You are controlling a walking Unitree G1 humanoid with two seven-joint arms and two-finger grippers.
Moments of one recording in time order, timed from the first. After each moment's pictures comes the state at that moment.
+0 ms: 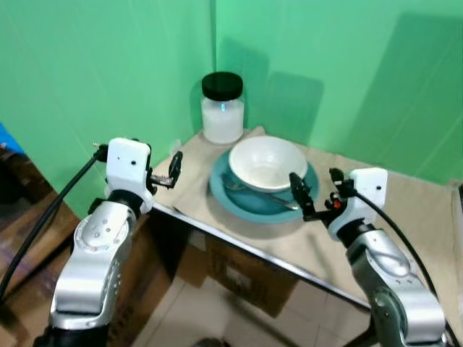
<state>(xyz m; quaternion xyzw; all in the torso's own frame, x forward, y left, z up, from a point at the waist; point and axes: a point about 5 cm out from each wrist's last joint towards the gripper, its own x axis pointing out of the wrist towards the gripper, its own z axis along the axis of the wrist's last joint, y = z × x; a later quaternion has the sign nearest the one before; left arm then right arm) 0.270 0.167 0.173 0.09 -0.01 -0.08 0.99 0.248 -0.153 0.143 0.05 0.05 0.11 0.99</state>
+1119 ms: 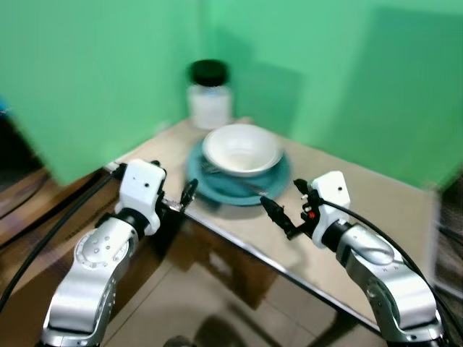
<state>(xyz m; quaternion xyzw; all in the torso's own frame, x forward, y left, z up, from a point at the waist) 0.254 0.167 0.153 0.11 0.04 -0.16 0.98 0.255 -0.128 0.129 -0.02 0.11 0.28 0.96</state>
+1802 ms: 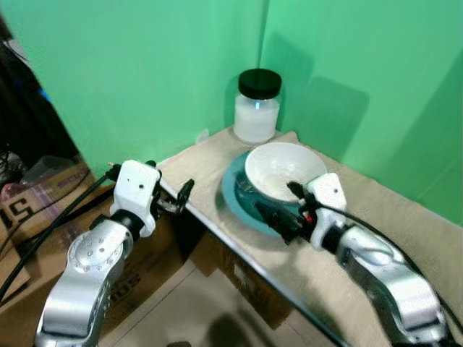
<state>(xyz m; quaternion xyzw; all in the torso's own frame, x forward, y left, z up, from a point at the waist) 0.249 0.167 0.155 0.11 0.04 -0.17 0.98 0.246 -0.134 0.127 -0.02 0.12 0.32 0.94</state>
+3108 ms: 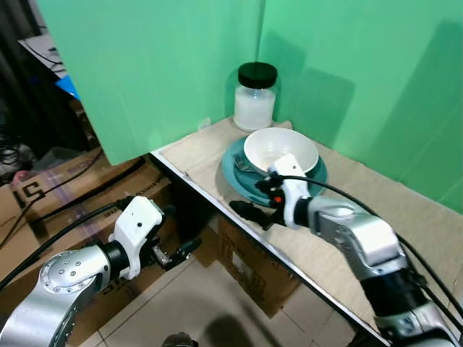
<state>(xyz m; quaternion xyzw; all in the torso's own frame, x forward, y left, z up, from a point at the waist) 0.213 0.182 0.132 0.13 0.16 -0.37 0.91 0.299 -0.089 0.125 -0.02 0.23 0.40 0.89</state>
